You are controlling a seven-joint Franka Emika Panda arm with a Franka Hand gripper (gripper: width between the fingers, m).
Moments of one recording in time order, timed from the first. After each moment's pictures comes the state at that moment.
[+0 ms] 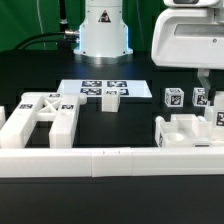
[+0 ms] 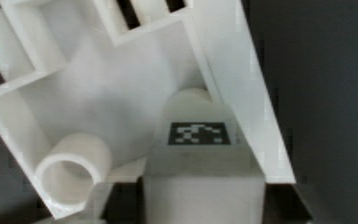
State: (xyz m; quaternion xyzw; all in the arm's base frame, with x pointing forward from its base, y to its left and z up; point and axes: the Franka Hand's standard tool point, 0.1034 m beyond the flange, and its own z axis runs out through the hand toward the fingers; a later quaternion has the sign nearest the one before) arm 0.634 0.120 0.081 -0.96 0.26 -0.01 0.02
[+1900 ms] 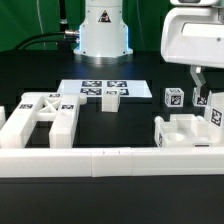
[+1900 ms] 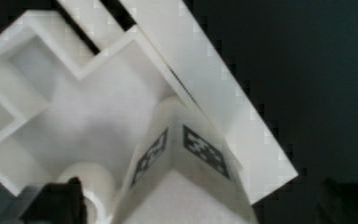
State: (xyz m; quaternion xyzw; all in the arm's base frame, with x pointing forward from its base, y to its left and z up) arm 0.635 0.129 0.081 -0.97 0.23 -0.02 0.02
